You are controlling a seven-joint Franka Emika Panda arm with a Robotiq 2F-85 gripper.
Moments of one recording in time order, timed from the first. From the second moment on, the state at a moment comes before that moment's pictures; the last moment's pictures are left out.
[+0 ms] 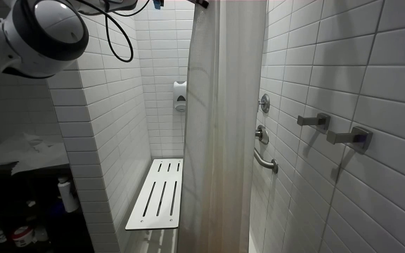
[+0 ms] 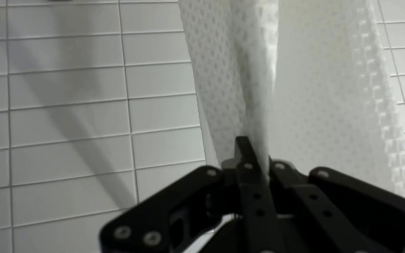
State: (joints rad) arm 0.00 0.69 -0.44 -0.41 -0.51 1.84 0.97
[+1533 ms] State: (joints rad) arm -0.15 0.55 -0.22 -0.40 -0.06 1.67 1.22
